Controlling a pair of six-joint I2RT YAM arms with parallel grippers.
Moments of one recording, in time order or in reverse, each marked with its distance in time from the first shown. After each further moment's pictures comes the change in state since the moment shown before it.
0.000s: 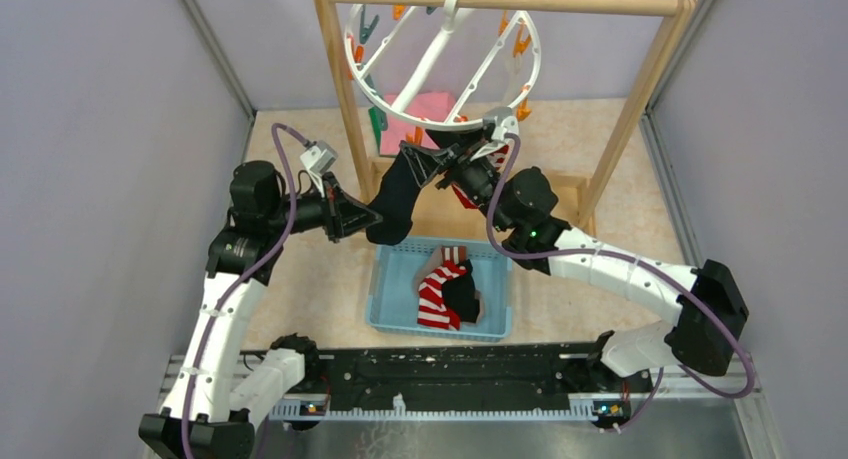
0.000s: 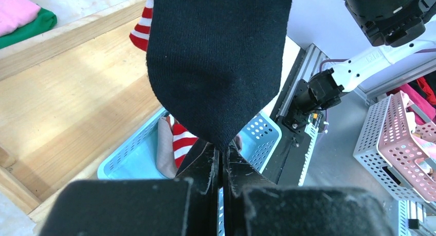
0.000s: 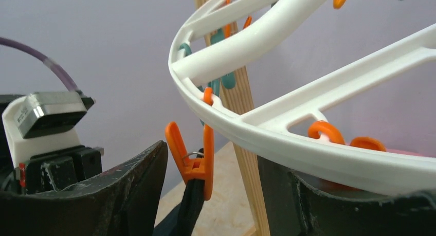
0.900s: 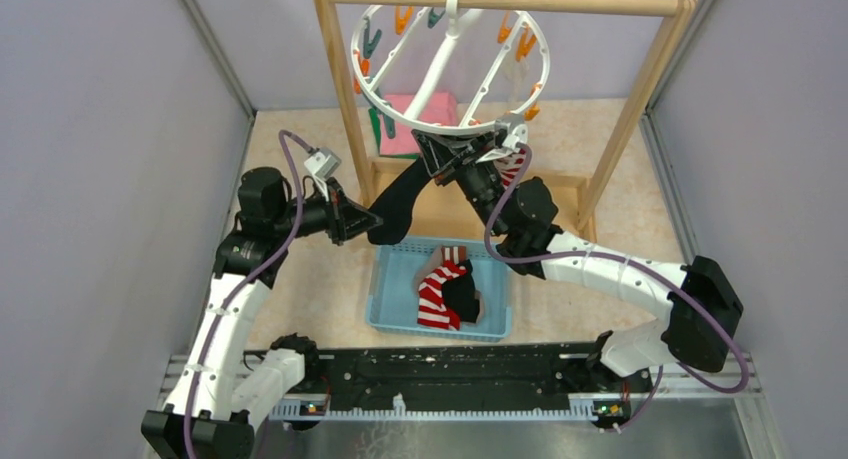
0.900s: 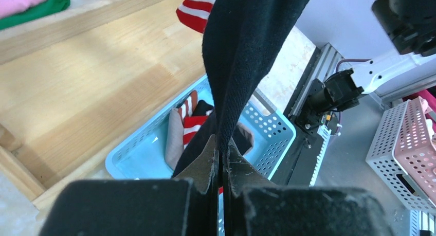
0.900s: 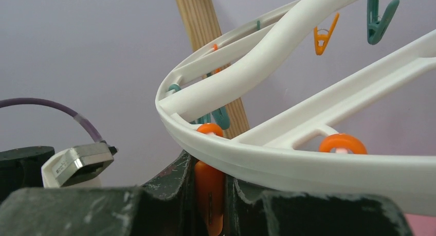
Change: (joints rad) left arm 0.000 -0.010 -0.072 0.043 -0.050 -0.008; right arm 0.038 0.025 -0.034 0.211 0.124 -0.008
